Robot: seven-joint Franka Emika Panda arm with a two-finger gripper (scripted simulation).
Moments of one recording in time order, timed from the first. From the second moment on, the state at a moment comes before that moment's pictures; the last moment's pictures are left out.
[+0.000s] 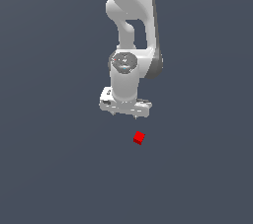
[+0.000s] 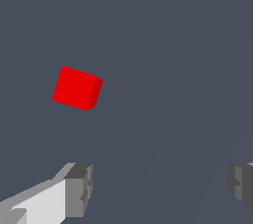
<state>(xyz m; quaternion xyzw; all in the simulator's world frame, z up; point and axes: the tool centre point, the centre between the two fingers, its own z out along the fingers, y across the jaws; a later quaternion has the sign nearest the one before) 0.010 -0.008 0.115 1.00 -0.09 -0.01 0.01</state>
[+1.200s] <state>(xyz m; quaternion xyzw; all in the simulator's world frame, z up) 0.075 0.060 0.022 0.97 -0.23 0.00 0.00</state>
